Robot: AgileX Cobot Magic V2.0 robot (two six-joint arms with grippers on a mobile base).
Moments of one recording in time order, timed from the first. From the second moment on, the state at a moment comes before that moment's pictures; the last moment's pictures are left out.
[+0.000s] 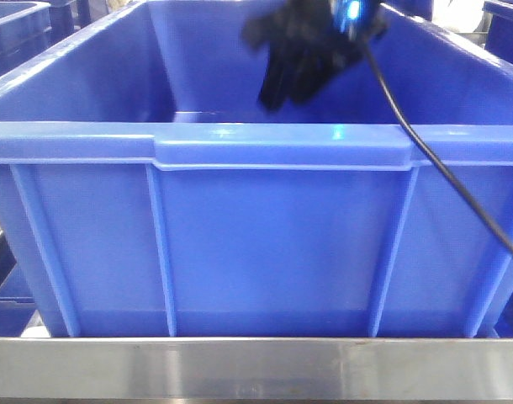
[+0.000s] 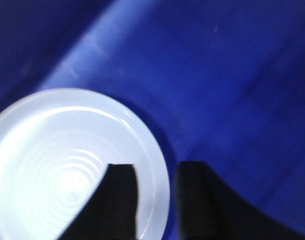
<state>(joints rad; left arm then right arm) -0.09 0.00 -0.34 -0.06 0.52 0.15 0.48 1.73 -1.48 0.21 0.68 -0.30</state>
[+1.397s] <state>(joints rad) -0.09 0.00 -0.34 -0.06 0.52 0.15 0.48 0.05 -0.29 0.28 0.27 -0.30</state>
